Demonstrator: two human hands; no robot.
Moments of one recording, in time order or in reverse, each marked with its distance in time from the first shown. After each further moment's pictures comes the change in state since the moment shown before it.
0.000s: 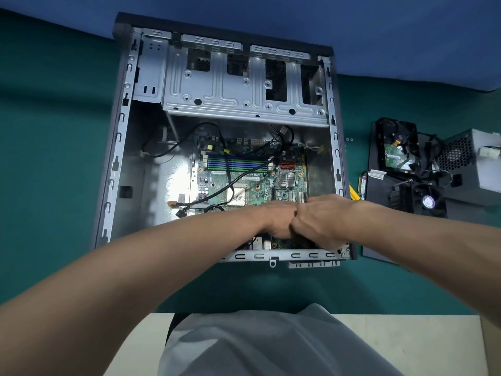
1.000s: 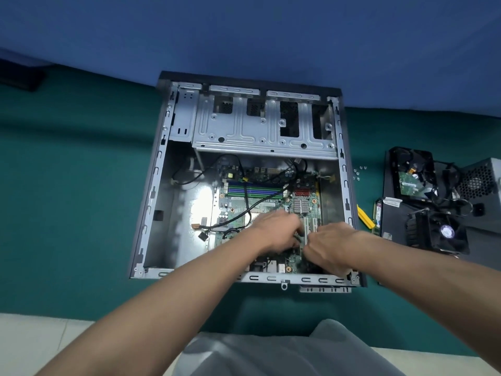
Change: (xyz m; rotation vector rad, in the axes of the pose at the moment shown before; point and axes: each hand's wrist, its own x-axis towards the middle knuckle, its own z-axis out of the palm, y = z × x) left_hand -0.037 -0.006 -0.021 -0.038 0.238 -0.260; right_hand 0.007 0.002 0.005 -0.041 -0.092 0.020
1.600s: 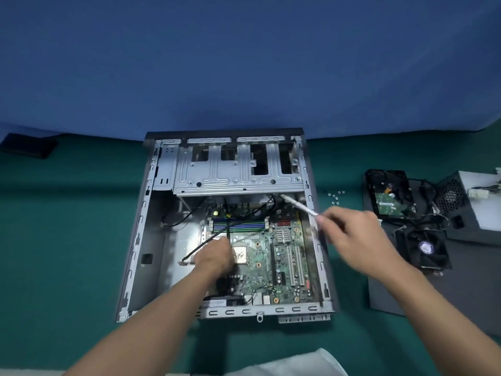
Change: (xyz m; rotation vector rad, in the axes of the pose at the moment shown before) left_hand -0.023 -0.043 -0.019 0.041 0.091 -0.684; right_hand -0.062 0.053 0.038 1.028 1.202 0.323
